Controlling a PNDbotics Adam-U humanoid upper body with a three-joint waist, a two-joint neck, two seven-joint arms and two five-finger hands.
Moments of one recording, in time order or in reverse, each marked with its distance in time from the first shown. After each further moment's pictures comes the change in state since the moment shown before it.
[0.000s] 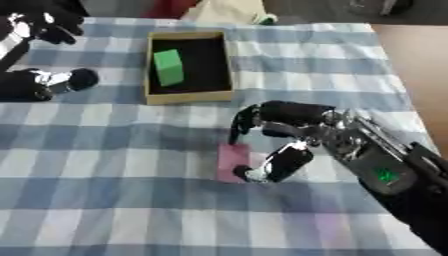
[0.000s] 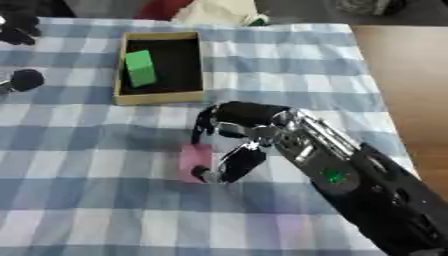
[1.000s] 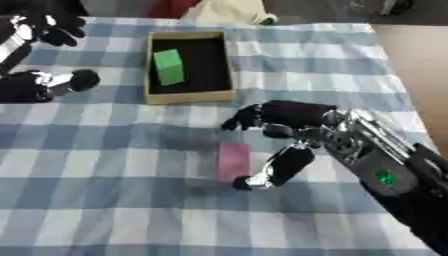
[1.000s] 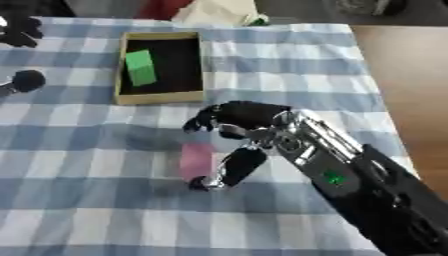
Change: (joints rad) left arm 0.002 0.000 -0.003 0.001 0.001 -0.007 -0.007; right arm 0.010 -0.008 -0.013 -0.047 0.065 -0.006 0.049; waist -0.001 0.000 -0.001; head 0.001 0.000
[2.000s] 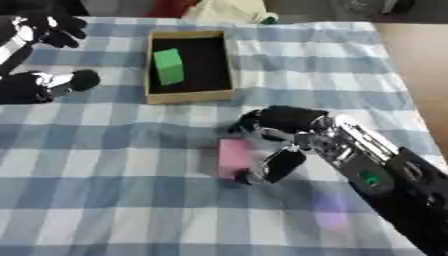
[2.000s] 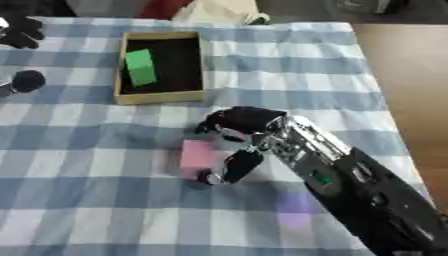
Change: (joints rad) left arm 0.002 -0.001 -0.003 0.000 0.009 -0.004 -0.006; right arm -0.003 0.063 0.007 0.176 0.137 -0.054 -0.056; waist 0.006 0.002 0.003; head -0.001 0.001
